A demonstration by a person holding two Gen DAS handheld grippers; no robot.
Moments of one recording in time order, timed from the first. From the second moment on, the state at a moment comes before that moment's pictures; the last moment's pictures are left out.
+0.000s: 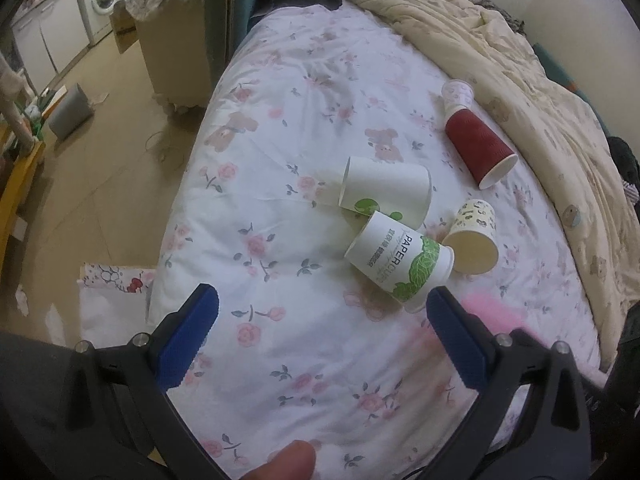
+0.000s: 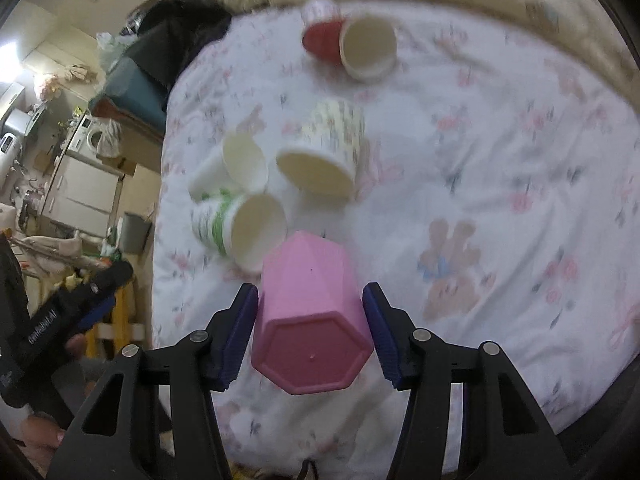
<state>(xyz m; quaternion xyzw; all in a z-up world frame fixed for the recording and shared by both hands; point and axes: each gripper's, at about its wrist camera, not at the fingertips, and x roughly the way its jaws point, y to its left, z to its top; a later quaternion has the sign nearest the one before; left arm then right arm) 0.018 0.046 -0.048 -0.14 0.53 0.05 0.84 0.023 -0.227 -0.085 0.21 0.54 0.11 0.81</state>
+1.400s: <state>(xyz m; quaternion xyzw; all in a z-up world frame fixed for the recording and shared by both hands) 0.016 -0.004 -0.063 -0.10 0.57 -0.02 0.81 0.014 -0.301 -0.045 0.19 0.49 0.13 0.84</state>
